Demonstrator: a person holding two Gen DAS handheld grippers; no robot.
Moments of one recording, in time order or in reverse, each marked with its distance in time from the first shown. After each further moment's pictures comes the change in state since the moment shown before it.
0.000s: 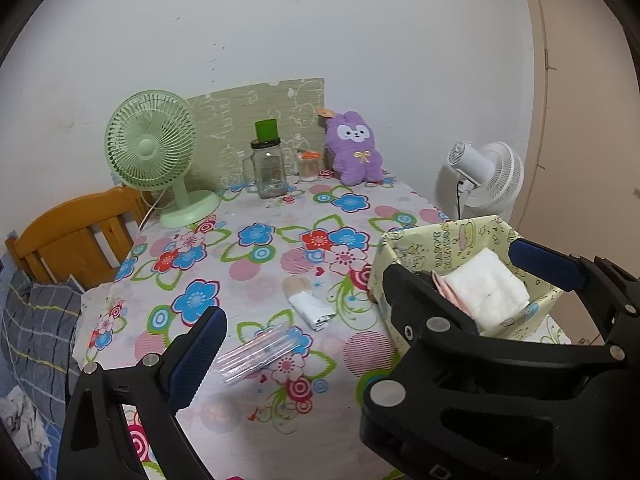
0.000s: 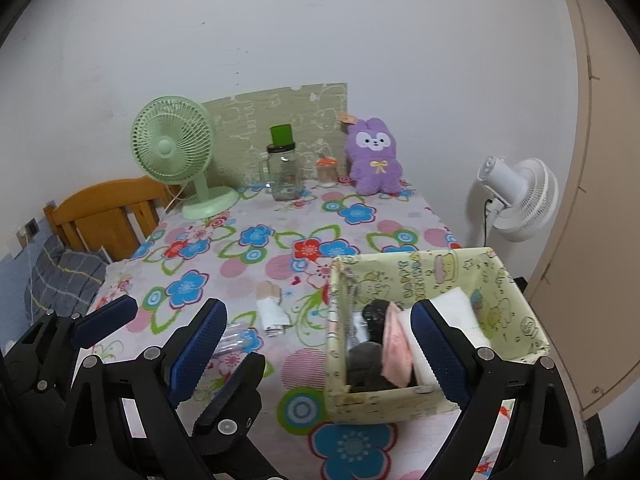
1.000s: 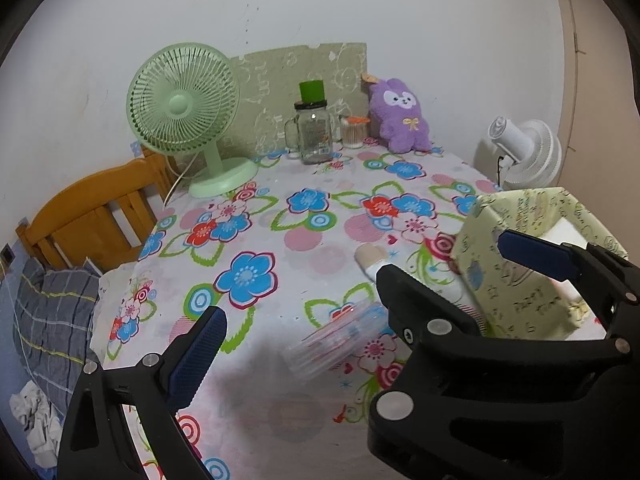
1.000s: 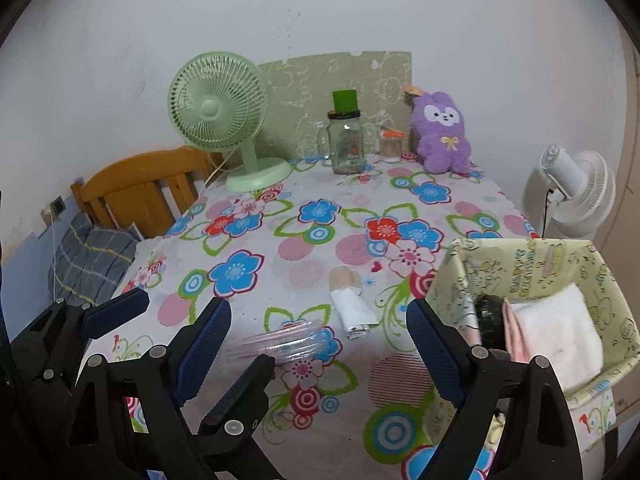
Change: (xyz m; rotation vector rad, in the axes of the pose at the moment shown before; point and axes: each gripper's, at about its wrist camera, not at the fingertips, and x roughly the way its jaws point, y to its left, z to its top) left arm 0.046 0.070 -0.016 0.000 0.093 0.069; right arm 0.068 0.066 -0.008 -0.042 0.082 0.136
